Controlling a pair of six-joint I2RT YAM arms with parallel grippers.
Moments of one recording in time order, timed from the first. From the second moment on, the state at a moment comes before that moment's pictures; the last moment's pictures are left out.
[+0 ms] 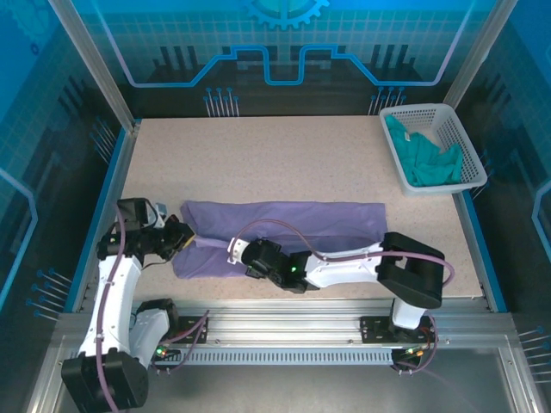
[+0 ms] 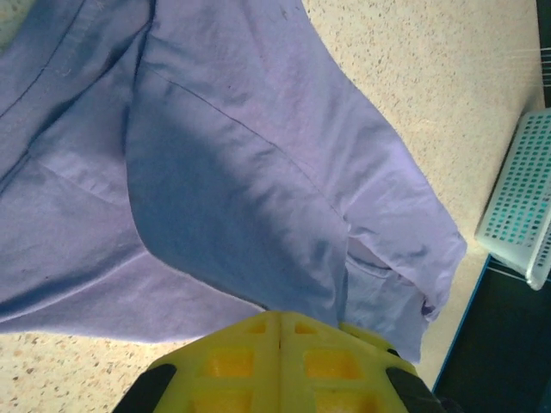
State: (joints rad) left arm 0.19 0.84 0.71 -0.90 0.55 -0.69; right arm 1.24 1.70 0.93 0.02 0.43 -0.23
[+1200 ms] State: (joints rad) left arm 0.06 1.39 0.65 -0.34 0.09 -0.69; right arm 0.97 1.95 1.15 -0.17 -0.08 0.33
